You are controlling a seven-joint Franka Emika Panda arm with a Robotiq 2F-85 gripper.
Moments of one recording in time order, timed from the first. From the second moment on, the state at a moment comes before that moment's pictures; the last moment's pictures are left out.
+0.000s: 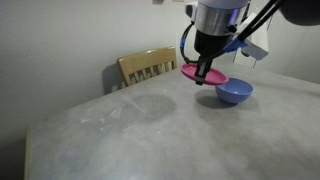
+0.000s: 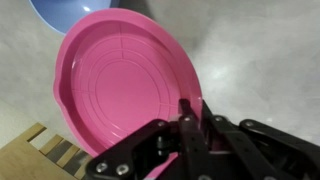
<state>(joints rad) 0.25 0.24 0.08 -2.15 -0.56 2.51 0.29</state>
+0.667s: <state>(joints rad) 0.31 0.56 0.07 -1.85 -0.56 2.37 0.29</state>
